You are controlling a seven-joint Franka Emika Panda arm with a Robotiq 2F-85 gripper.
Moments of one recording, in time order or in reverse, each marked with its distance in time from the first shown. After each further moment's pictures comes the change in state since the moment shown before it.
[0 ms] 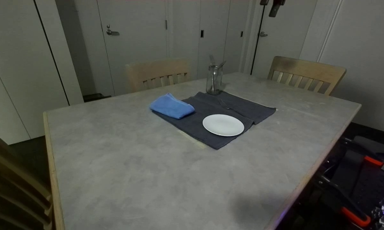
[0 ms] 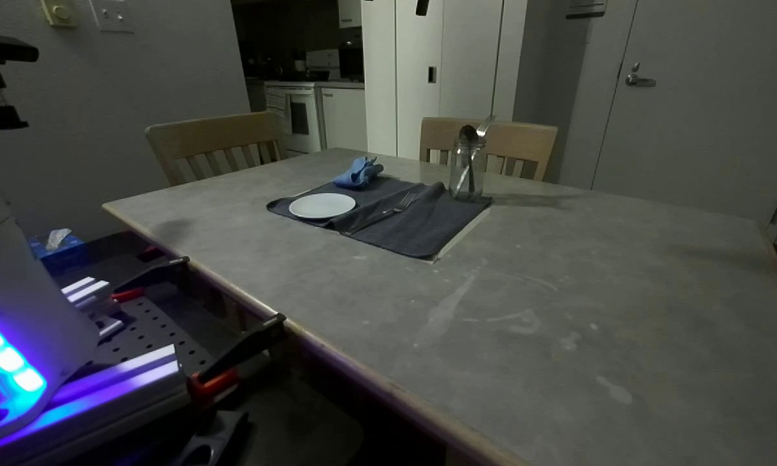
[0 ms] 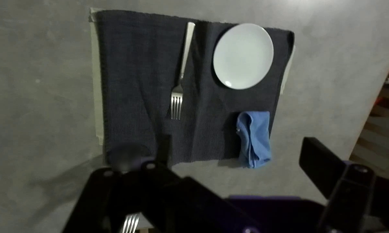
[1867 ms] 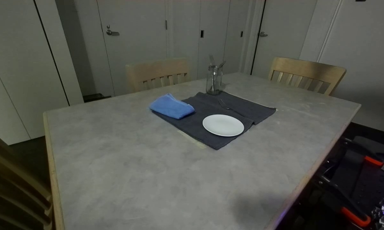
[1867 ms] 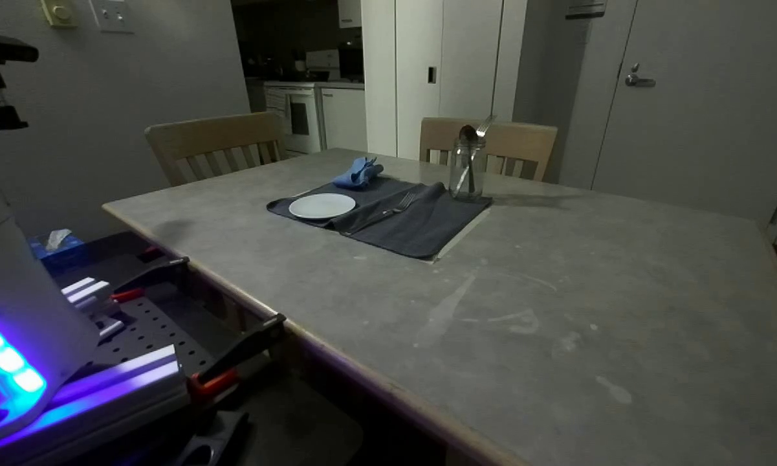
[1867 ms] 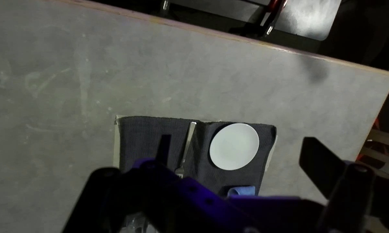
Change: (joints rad) arm -0.034 -0.604 -0.131 -0.380 -0.300 -0.232 -0.053
